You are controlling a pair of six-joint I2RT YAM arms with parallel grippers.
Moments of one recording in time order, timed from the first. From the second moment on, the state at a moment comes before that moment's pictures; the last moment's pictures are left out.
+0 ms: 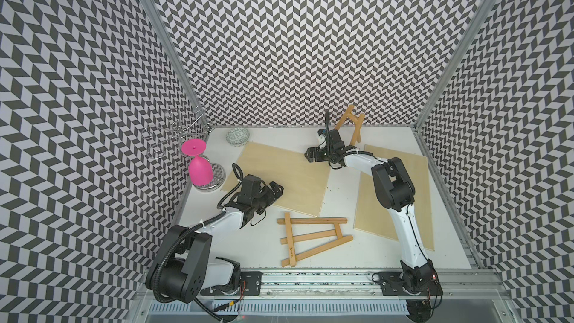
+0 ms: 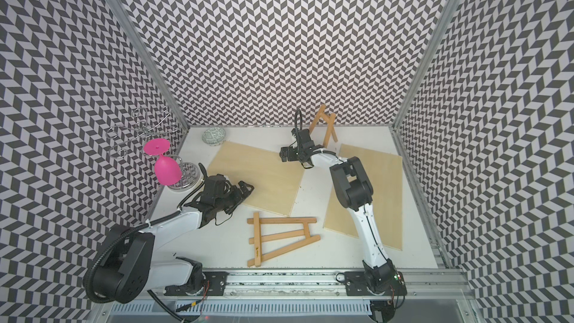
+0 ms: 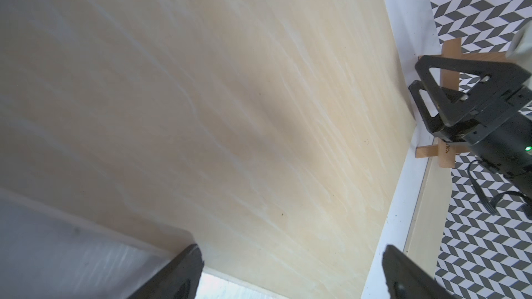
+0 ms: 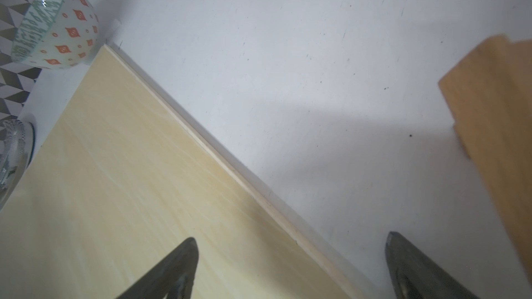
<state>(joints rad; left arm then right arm) -0.30 1.32 0.48 0.07 0.22 -0.94 0.45 2.36 1.77 -0.18 -0.21 0.28</state>
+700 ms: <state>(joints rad) -0.32 1.31 0.50 0.02 0.12 -0.91 0.44 2.24 1.60 -0.18 -0.20 0.24</state>
